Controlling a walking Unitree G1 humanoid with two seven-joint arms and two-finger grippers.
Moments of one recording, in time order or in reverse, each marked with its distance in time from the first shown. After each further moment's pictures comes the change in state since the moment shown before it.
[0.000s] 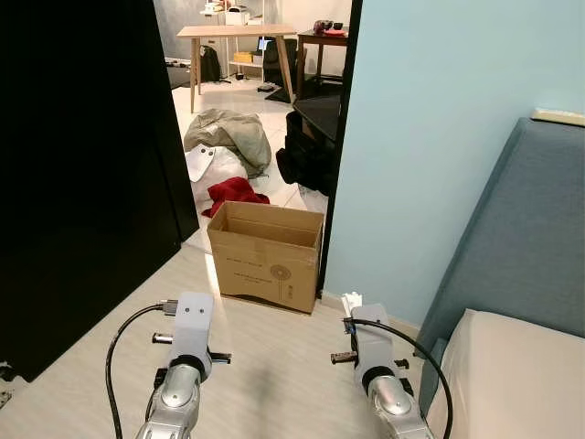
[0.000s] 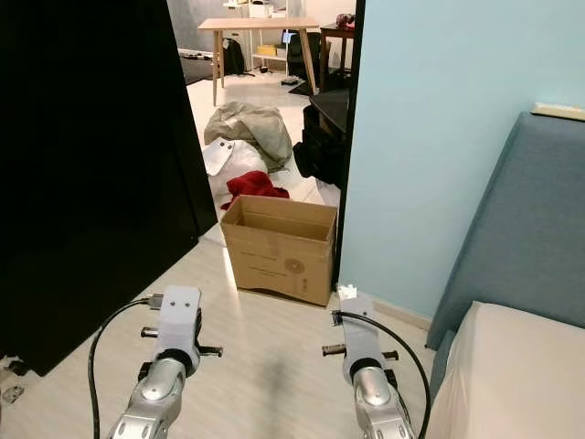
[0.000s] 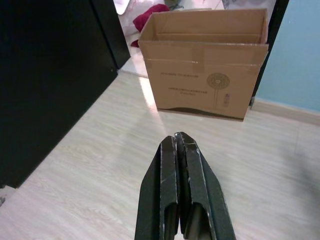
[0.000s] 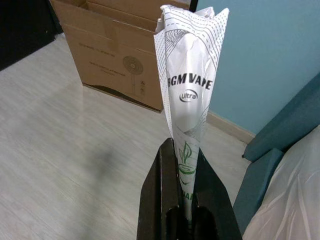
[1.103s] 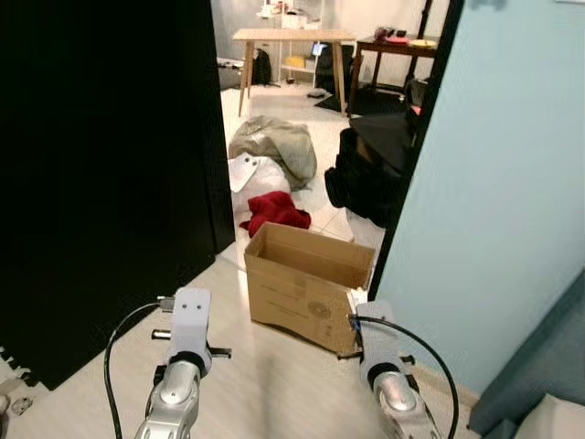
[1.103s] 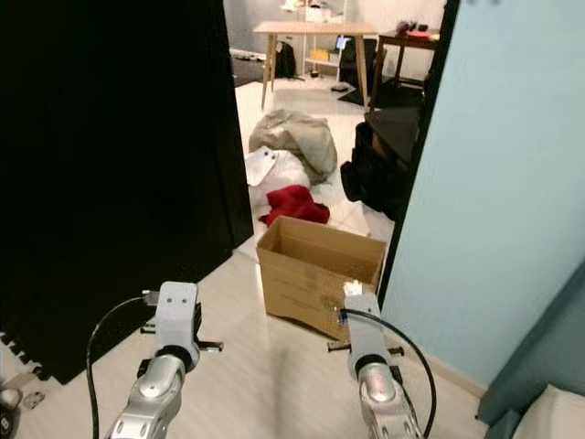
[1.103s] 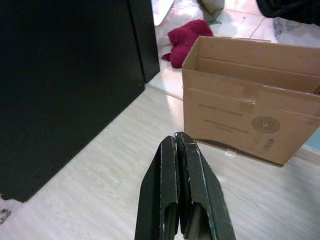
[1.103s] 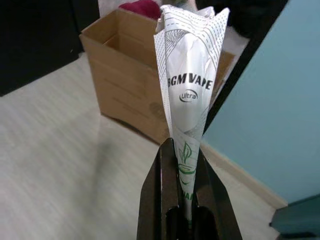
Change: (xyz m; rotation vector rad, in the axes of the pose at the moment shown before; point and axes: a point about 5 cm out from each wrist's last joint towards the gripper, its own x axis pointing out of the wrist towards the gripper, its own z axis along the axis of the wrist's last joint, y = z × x) left arm -0.001 0.005 0.003 -0.009 -0.019 0.006; right arm 0.001 0.002 0.003 0.001 -0.010 0.005
